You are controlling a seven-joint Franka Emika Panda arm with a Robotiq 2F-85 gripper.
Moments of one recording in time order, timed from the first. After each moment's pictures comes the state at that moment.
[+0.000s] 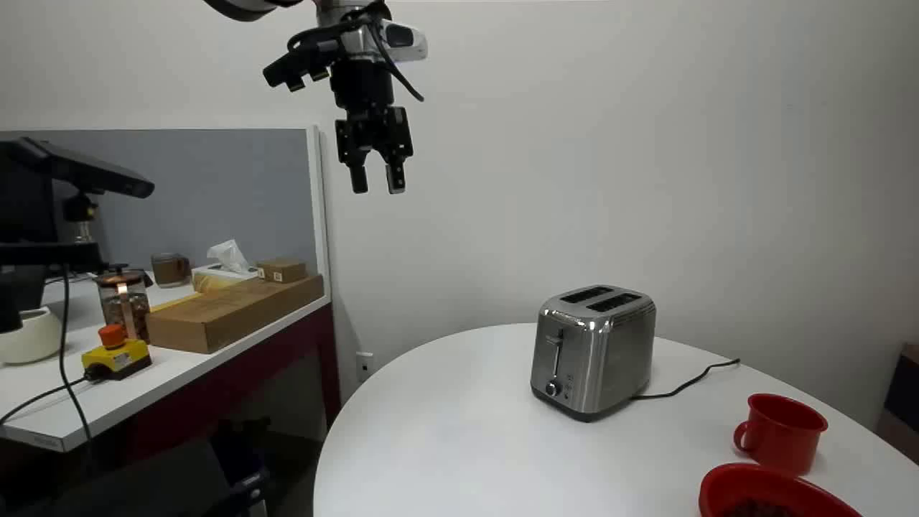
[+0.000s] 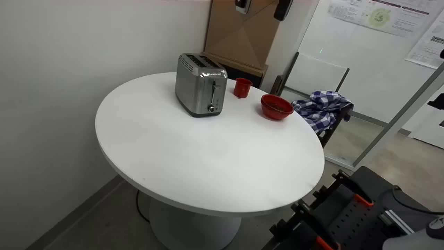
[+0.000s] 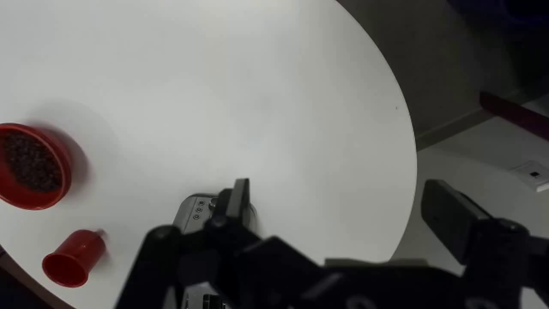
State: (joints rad) arm 0.09 -0.41 0.28 -2.41 0.02 2.10 0.32
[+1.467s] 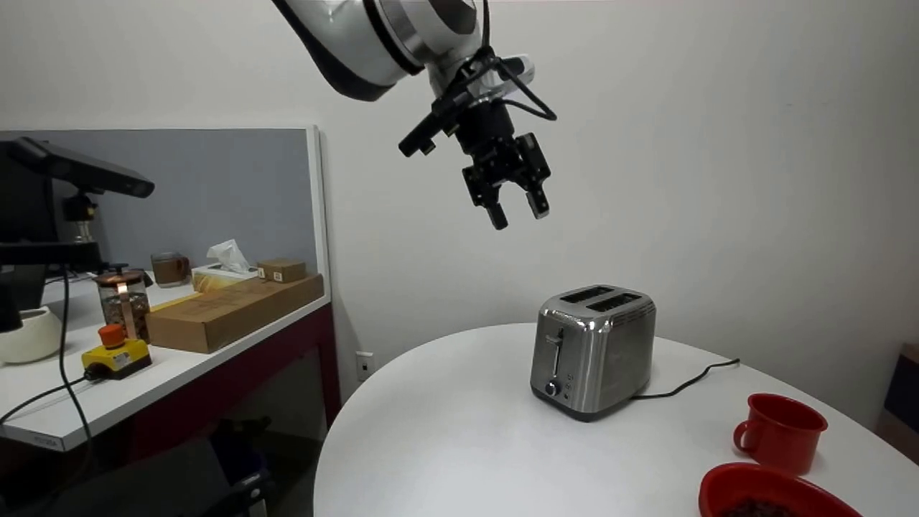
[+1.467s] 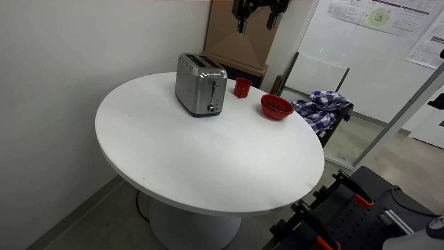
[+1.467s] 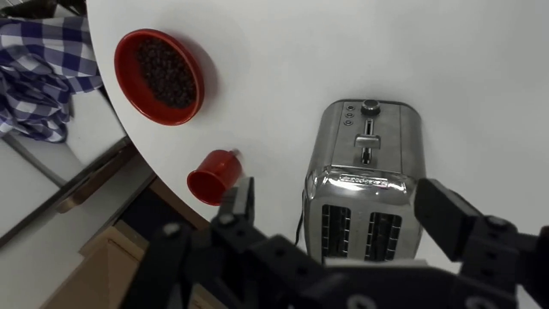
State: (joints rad) arm -0.09 -0.07 0.22 -2.25 -0.53 2.32 0.62
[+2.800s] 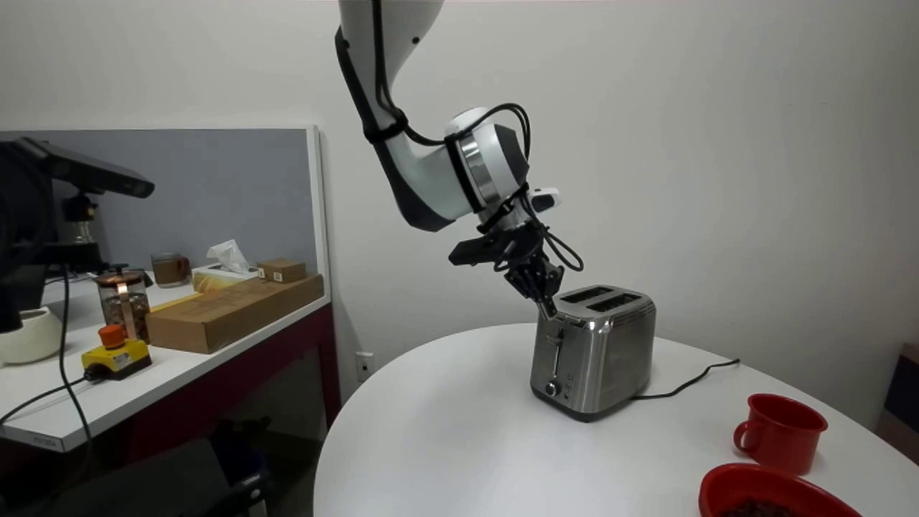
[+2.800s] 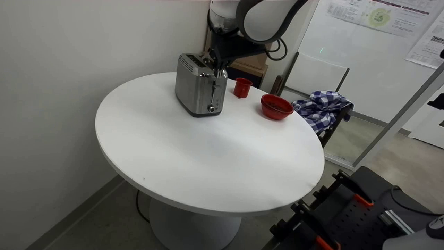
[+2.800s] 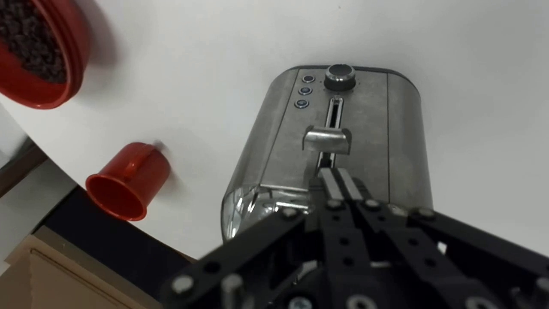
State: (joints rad) arm 0.08 0.43 0.00 -2.02 -0.77 2.65 0.85
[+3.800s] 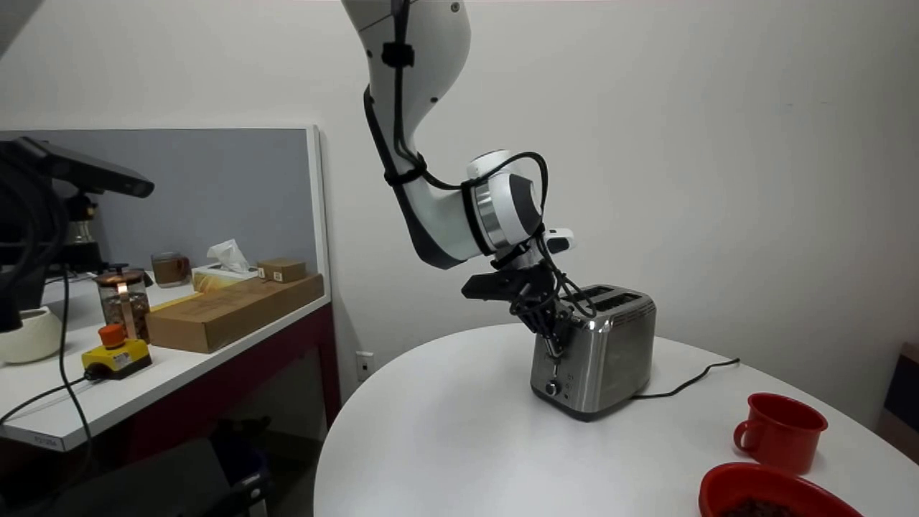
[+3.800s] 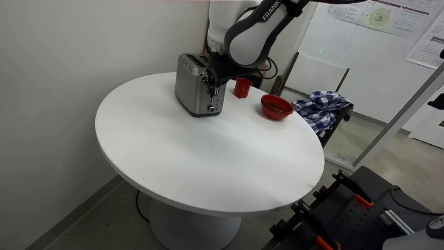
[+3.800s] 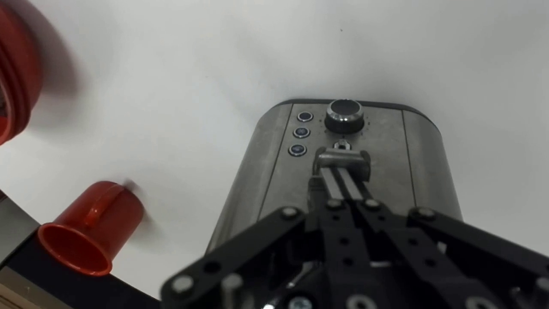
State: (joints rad) arm 0.15 0.59 -0.11 -1.95 -0.63 2.73 0.74
